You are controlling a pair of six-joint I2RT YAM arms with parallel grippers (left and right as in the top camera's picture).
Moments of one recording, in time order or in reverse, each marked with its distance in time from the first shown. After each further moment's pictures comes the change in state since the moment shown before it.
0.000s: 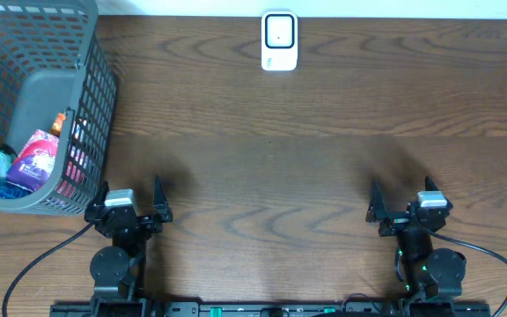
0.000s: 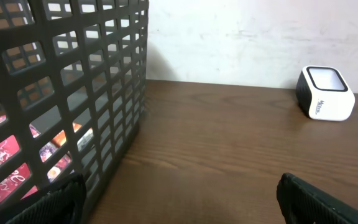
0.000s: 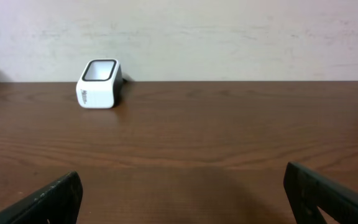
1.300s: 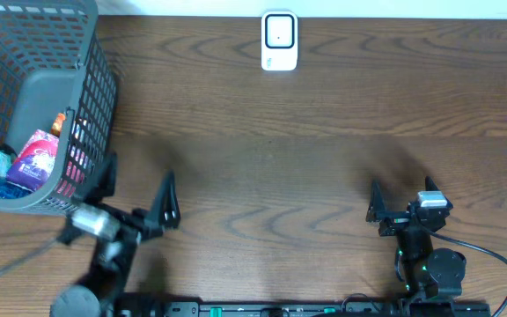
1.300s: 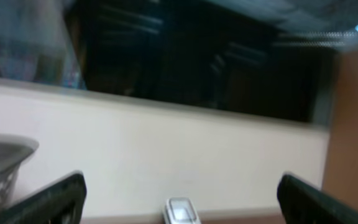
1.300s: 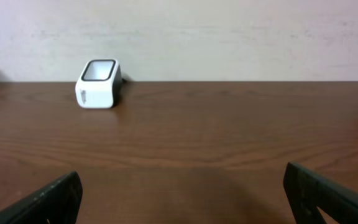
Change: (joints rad) left arm 0.000 0.184 0.312 0.333 0.384 -0.245; right arm 0.000 0.000 0.000 0.001 0.003 -0.001
